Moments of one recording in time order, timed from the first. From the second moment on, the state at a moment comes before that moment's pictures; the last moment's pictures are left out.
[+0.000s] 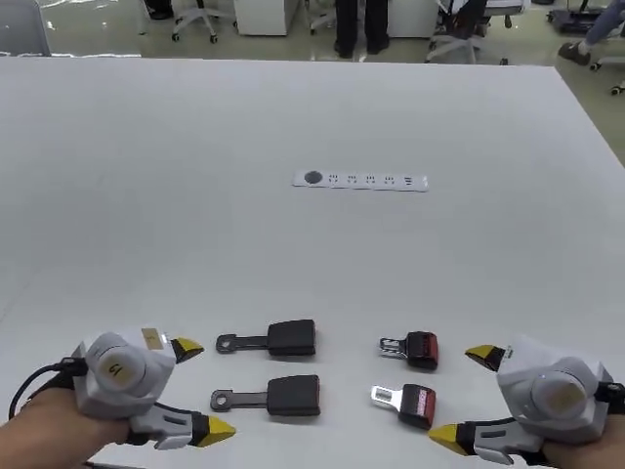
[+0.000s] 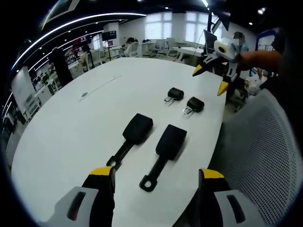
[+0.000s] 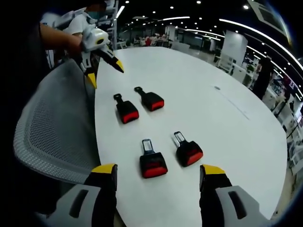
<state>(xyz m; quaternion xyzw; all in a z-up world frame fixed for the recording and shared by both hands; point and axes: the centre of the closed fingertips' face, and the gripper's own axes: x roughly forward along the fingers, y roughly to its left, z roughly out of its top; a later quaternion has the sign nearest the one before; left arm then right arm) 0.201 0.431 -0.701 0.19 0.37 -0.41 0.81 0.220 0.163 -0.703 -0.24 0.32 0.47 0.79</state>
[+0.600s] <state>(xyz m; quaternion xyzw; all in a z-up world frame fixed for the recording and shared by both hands) 0.209 0.397 -0.730 0.24 0.38 -0.47 0.76 0.215 0.183 -0.726 -0.28 0.34 0.52 0.74</state>
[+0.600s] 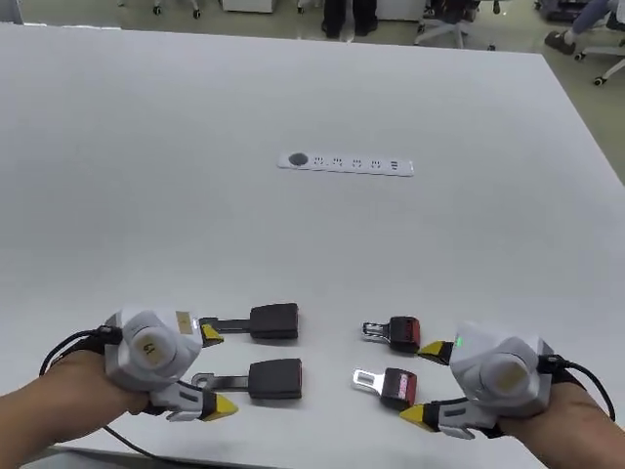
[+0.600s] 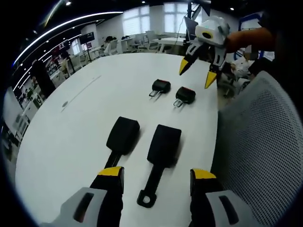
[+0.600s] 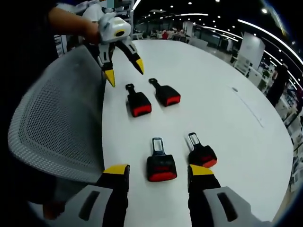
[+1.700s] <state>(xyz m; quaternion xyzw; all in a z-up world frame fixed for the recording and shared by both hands) 0.222 0.361 -0.771 0.34 0.37 -0.54 0.67 0.225 0.196 -0.769 -0.32 0.37 0.55 0.68</state>
